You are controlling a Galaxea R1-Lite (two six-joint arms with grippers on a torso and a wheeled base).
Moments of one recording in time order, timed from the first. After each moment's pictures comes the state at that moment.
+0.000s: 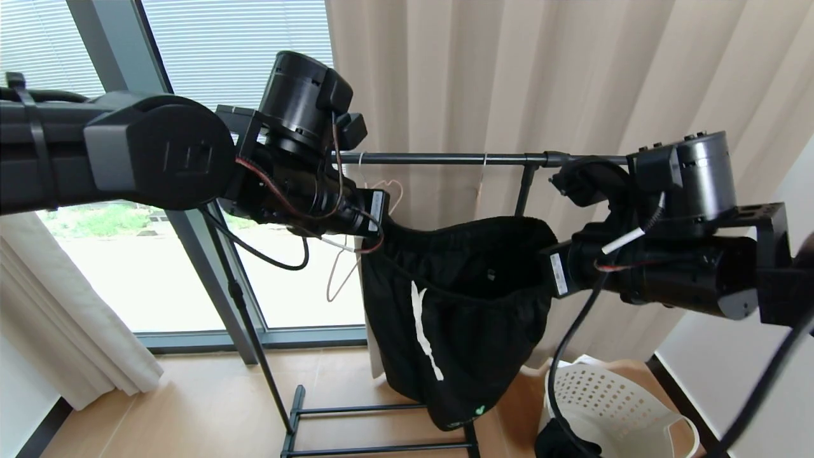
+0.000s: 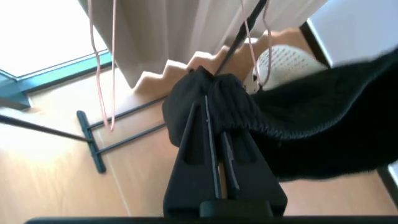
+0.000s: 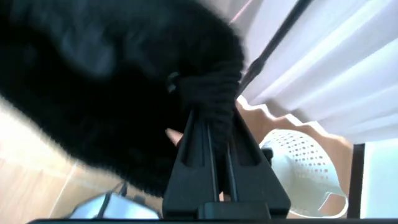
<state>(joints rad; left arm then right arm) -0.59 1.89 -1.66 0.41 0.10 -0.18 0.57 1.65 -1.08 -0.04 -0.28 0.07</state>
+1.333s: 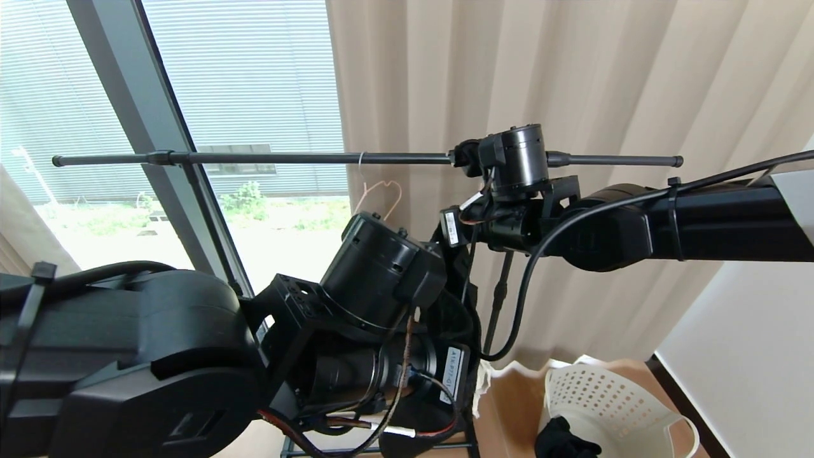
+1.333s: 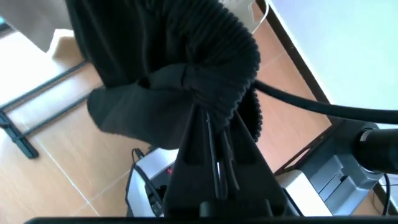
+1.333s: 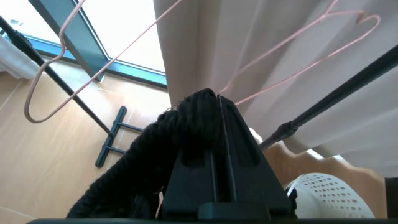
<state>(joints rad) -0.92 1.78 -1.13 0.06 0.07 -0.39 0.62 2.09 -1.61 -0.03 -0.32 0.12</state>
